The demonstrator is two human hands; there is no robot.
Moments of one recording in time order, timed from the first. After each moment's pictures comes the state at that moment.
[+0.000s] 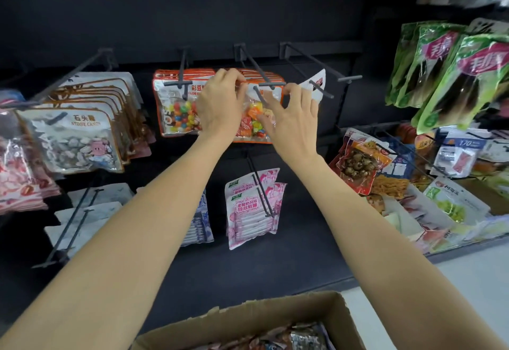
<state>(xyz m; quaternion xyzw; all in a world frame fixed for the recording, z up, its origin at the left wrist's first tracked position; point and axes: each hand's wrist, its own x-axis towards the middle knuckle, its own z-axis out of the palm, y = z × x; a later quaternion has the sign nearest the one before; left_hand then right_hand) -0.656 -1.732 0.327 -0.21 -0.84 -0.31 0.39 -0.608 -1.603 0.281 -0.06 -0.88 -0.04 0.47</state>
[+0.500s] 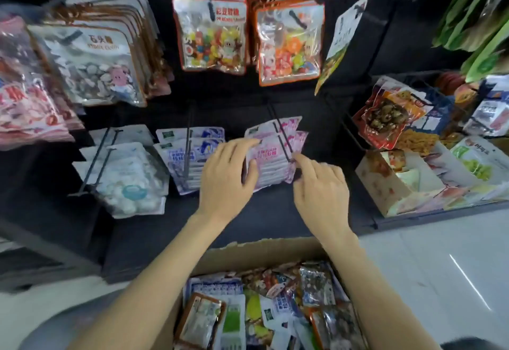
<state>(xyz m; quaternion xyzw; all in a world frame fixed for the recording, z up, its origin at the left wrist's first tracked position) -0.540 -1.822 0.173 -0.32 -0.85 -0.31 0.28 -0.469 -1.658 0.156 -0.03 -0.92 0.05 0.38</state>
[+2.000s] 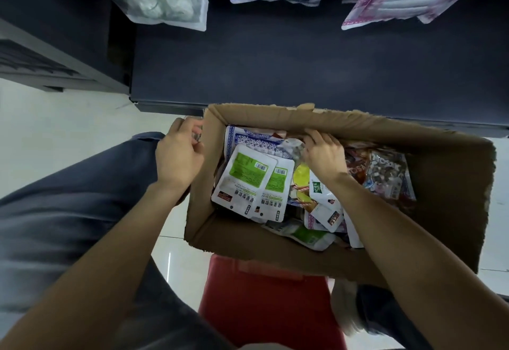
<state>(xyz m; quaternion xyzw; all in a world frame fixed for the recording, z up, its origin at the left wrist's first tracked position) -0.469 -2.036 -0.080 0.05 -0.98 -0.20 -0.09 -0.450 -1.748 -0.177 0.09 -0.99 0.06 -0.07</state>
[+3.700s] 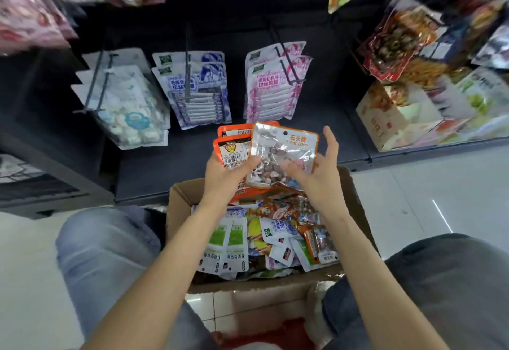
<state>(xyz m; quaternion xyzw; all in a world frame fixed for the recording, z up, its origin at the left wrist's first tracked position) -0.421 -1.863 0.104 0.03 -0.74 -0.65 -0.13 -0.353 -1.705 0.113 -0.20 -0.76 0.61 0.11</state>
